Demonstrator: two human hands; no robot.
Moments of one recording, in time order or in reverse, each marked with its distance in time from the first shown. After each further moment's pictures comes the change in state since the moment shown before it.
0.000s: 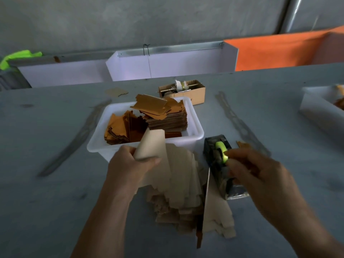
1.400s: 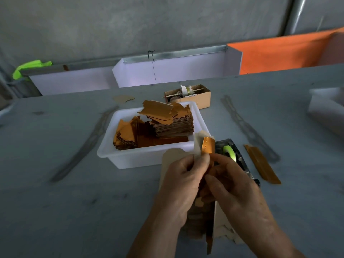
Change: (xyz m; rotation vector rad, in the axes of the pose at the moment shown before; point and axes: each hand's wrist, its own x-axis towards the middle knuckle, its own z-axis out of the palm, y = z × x) left_hand -0.048 0.024 0.049 -0.331 -0.426 0.137; right_hand -0.014 -0.010 0.051 0.340 -0.168 0.018
